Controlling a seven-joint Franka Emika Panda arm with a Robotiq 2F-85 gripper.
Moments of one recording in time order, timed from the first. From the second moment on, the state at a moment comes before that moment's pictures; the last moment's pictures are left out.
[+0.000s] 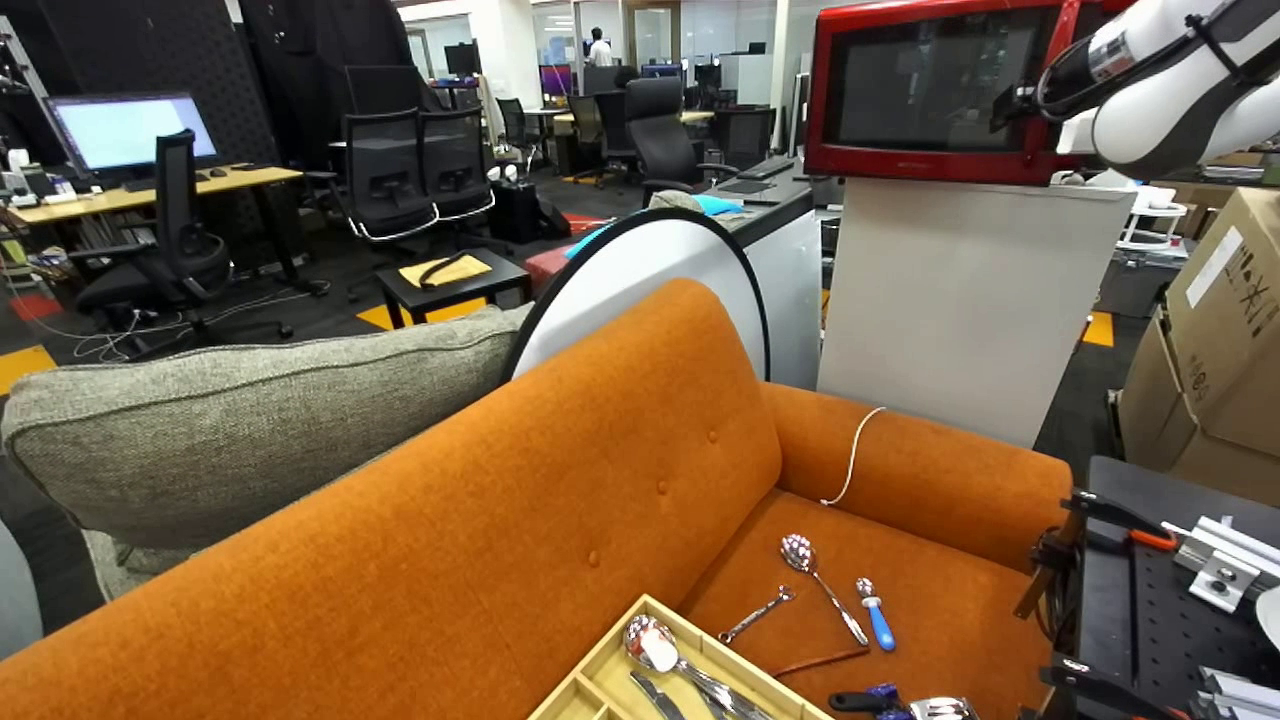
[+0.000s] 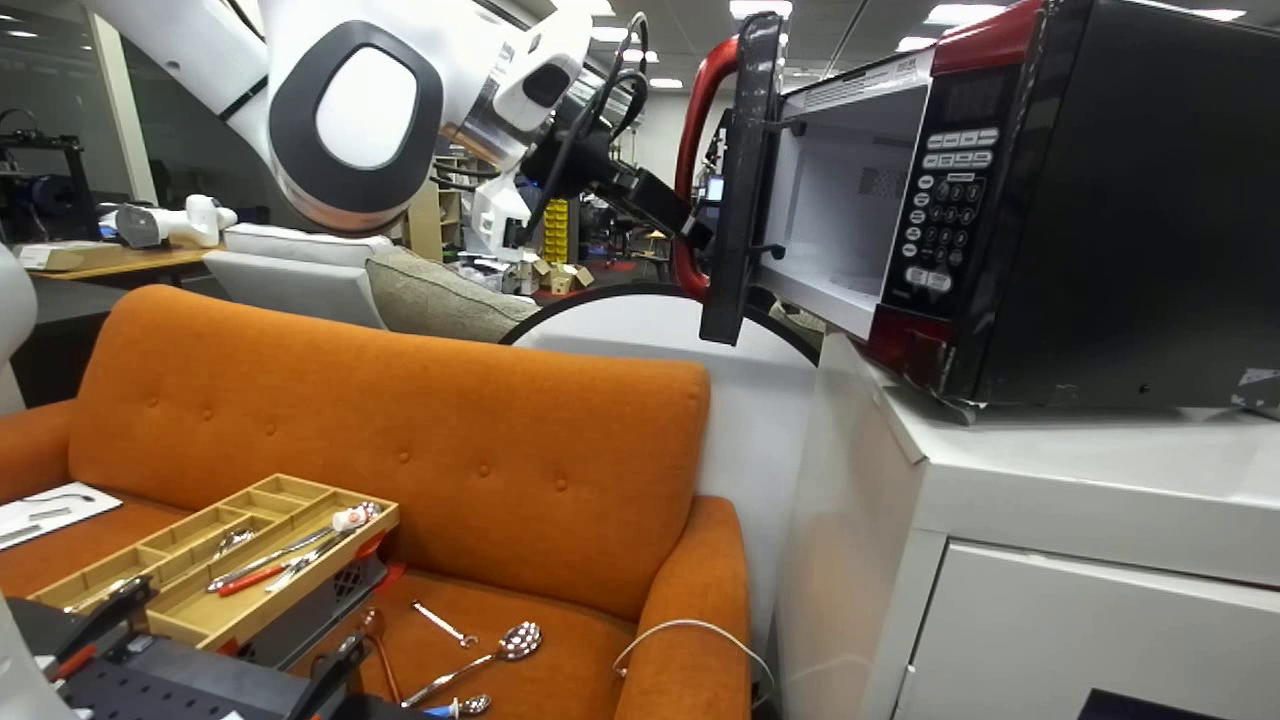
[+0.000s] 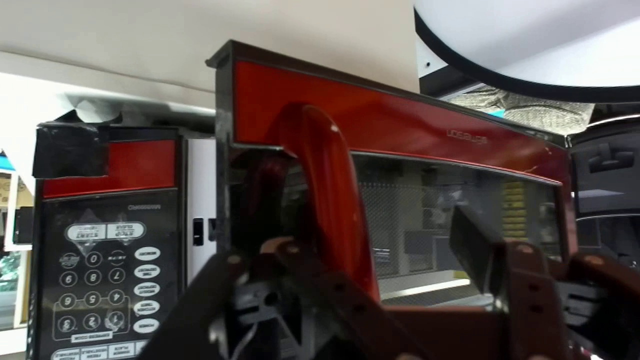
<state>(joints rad) 1.87 0.47 -2.60 -2.79 -0.01 3.45 0.28</state>
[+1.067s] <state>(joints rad) 1.89 0.56 -2.62 -2.77 0.00 3.46 0.33</state>
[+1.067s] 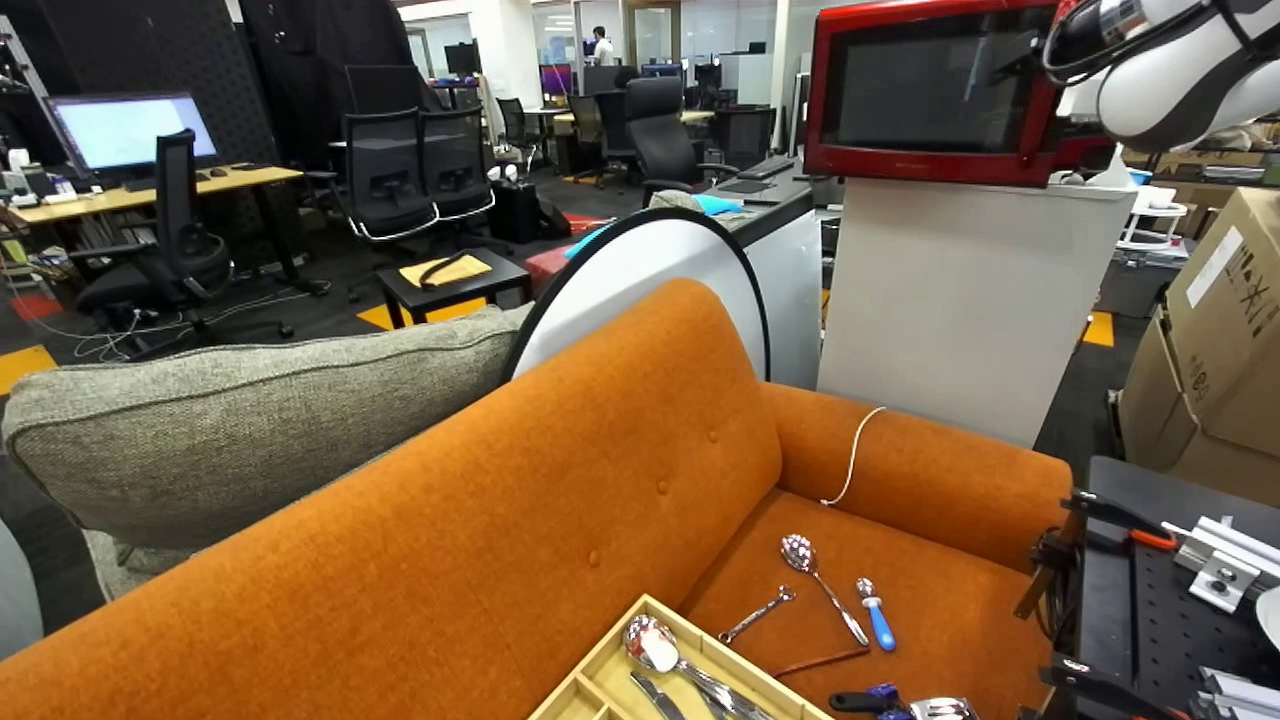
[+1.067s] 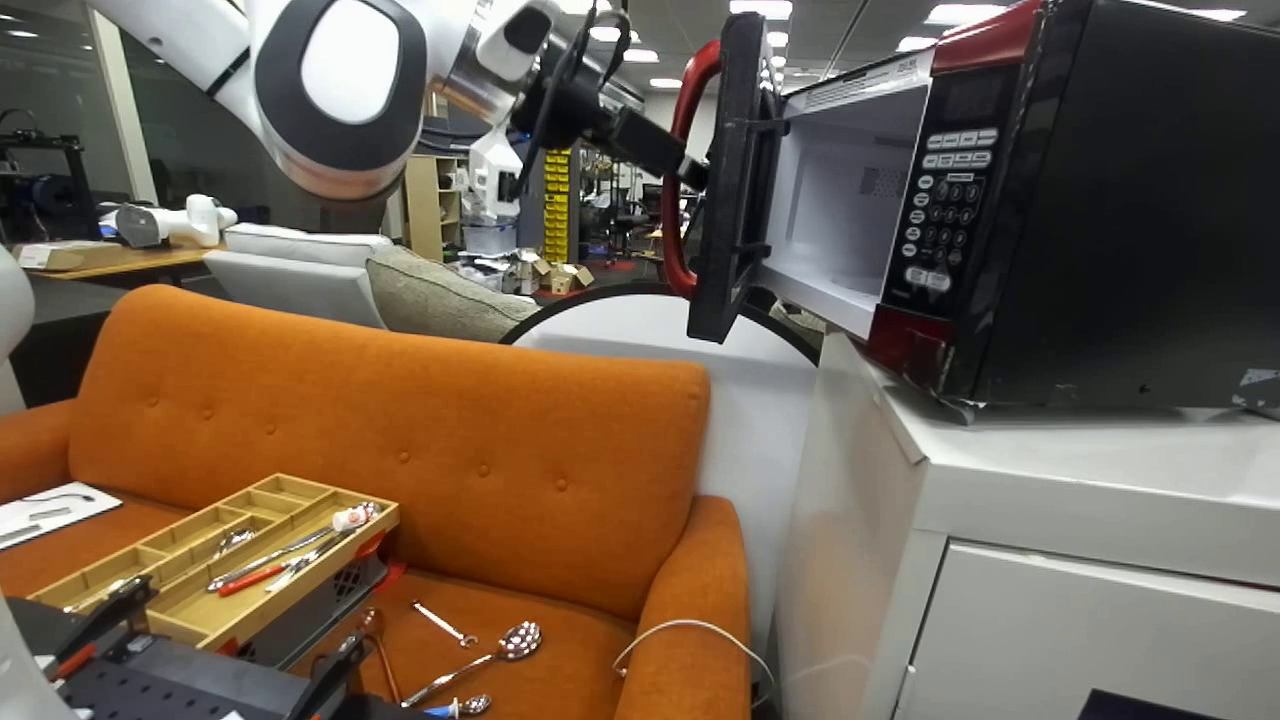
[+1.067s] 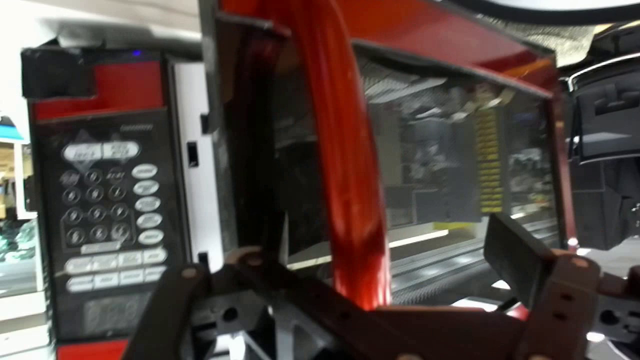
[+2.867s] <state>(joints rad) 1.98 0.66 -2.60 -2.78 0.11 3.45 0.31</state>
